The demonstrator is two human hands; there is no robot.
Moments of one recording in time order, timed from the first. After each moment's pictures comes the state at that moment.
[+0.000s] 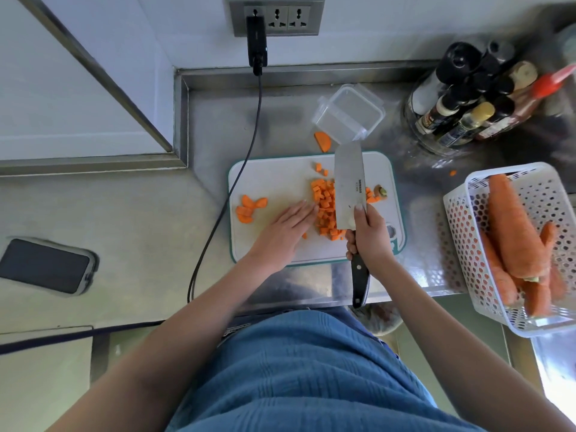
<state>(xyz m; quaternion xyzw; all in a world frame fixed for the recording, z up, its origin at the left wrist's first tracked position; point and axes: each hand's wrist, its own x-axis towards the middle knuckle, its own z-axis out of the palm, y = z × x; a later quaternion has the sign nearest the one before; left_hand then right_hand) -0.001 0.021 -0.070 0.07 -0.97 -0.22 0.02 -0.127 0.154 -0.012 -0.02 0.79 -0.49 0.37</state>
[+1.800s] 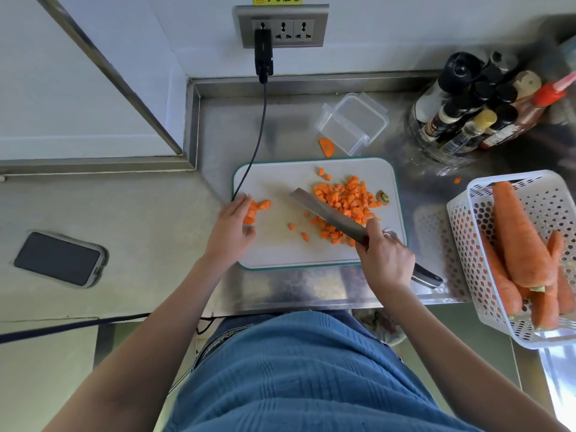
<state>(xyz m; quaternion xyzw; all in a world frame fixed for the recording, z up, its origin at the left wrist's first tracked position) 0.047 -0.032 -0.072 0.37 -0.88 -0.29 0.04 -0.126 0.196 -0.025 -0.33 0.94 -0.04 0.08</state>
